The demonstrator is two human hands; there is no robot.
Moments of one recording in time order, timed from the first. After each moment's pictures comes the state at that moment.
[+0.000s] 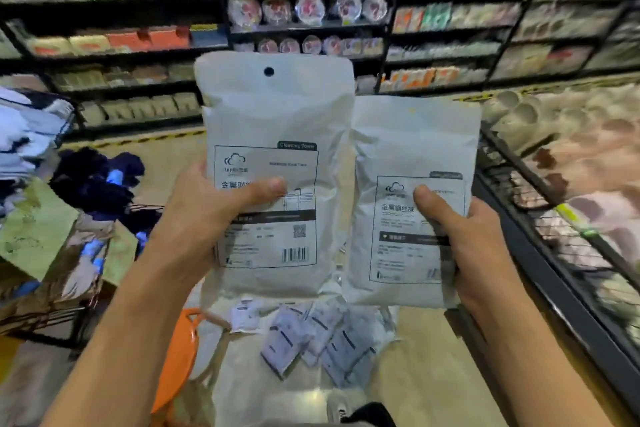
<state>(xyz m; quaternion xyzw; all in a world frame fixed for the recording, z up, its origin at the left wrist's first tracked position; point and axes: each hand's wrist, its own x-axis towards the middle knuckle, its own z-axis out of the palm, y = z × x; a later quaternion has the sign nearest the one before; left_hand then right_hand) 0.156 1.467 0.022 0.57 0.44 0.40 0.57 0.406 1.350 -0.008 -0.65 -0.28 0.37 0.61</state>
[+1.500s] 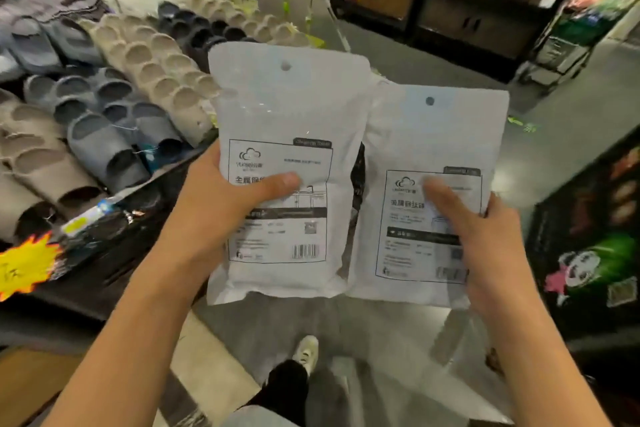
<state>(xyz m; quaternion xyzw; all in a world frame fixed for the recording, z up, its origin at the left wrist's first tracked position) 0.318 0.553 0.016 0.64 -0.30 -0.33 0.62 0.083 0.443 0.002 -0.53 0.49 -0.41 0.56</state>
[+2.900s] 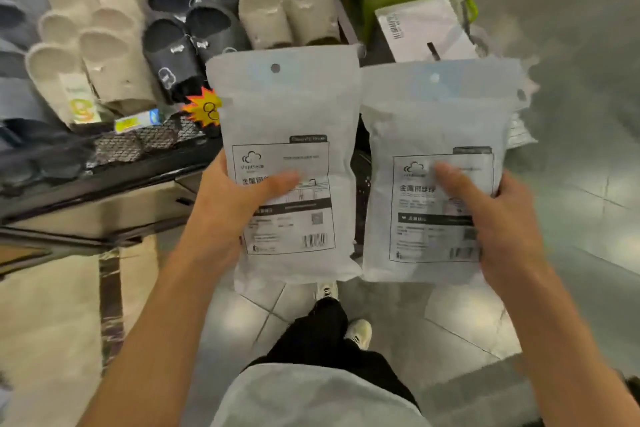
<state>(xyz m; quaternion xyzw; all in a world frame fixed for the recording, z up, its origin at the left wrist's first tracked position) 0.305 -0.072 -0.098 0.71 0.02 -0.26 0.65 0.158 -0.300 -0.093 -0.63 0.41 -0.12 0.65</state>
